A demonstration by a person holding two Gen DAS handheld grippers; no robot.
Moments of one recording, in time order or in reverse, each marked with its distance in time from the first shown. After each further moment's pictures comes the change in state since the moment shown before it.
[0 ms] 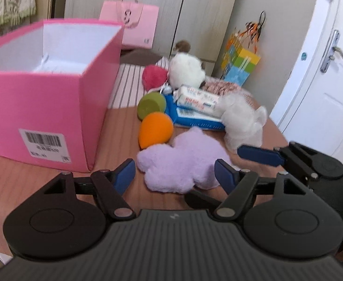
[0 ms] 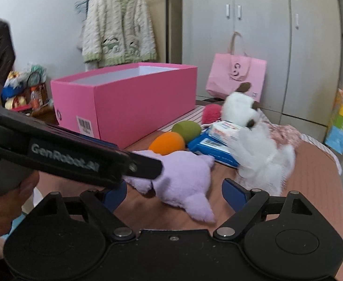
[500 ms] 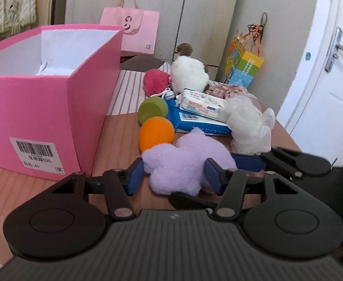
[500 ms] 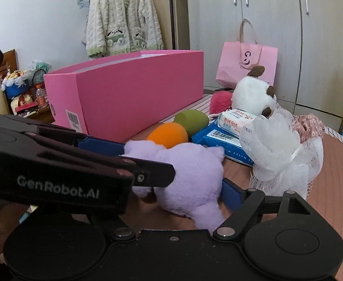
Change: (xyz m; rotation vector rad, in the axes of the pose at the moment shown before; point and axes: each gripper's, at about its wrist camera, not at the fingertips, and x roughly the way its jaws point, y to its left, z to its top) left arm 0.011 -0.001 -0.001 0.018 -0.051 0.028; right arm 0.030 -0.013 -0.003 0.043 0.036 0.067
